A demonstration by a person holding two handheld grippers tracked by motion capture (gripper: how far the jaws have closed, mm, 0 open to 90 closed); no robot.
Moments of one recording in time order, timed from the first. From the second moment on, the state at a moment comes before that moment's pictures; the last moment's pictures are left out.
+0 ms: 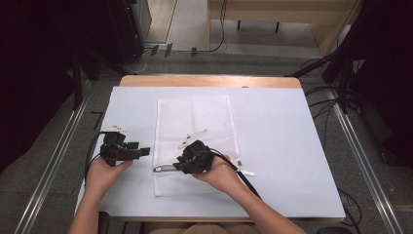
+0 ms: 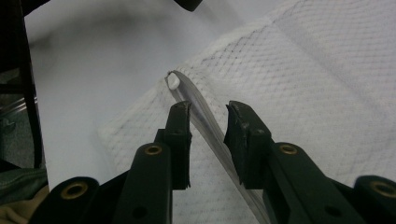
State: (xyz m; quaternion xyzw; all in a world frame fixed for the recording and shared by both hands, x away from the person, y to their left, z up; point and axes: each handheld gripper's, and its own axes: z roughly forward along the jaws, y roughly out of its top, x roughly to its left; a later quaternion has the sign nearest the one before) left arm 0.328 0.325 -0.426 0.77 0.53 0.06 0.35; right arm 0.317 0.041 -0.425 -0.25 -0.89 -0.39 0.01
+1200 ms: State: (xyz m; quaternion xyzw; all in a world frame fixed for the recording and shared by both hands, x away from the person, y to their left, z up) left arm 0.322 0.335 -0.422 0.76 0.52 0.04 0.38; right arm 0.317 0.103 -0.456 -0.24 -0.90 -0.37 0.06
